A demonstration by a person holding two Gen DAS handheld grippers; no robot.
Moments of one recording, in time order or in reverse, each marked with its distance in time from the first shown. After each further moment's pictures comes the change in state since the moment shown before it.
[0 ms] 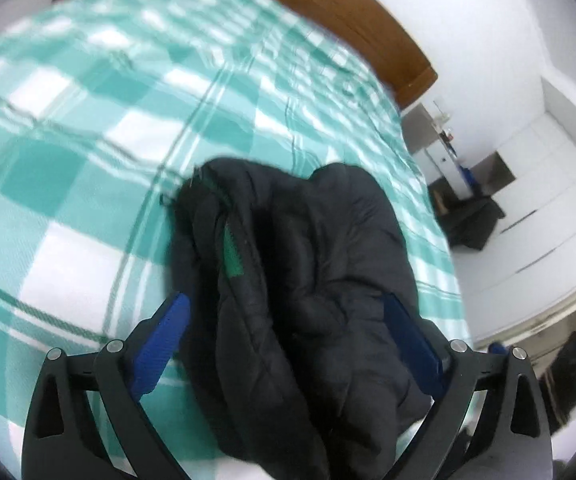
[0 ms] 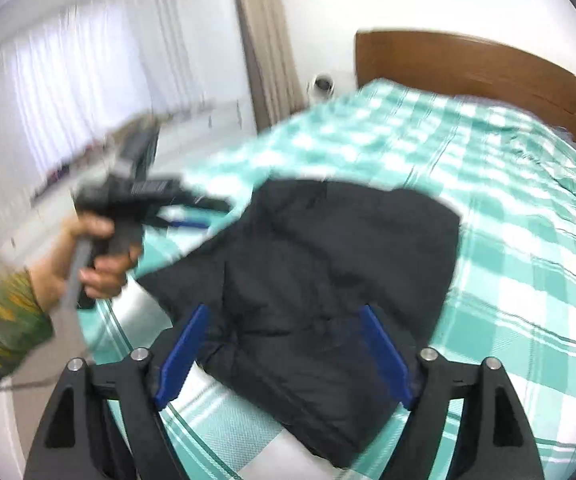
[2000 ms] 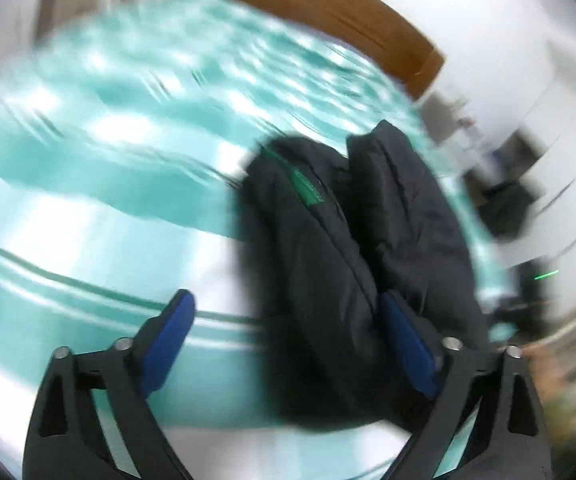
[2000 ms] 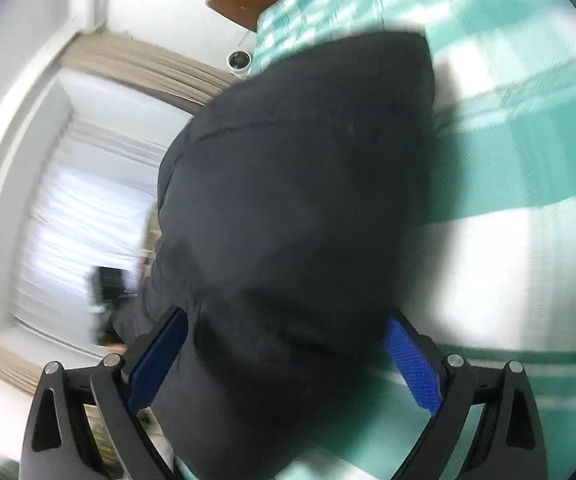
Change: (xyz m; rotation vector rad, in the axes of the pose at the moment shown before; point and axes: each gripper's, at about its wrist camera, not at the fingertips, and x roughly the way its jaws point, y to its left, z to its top) left arm 0.103 -0.069 0.054 0.235 -0.146 0.264; right arm 0.123 -0.295 -0.017 0.535 0.156 0.295
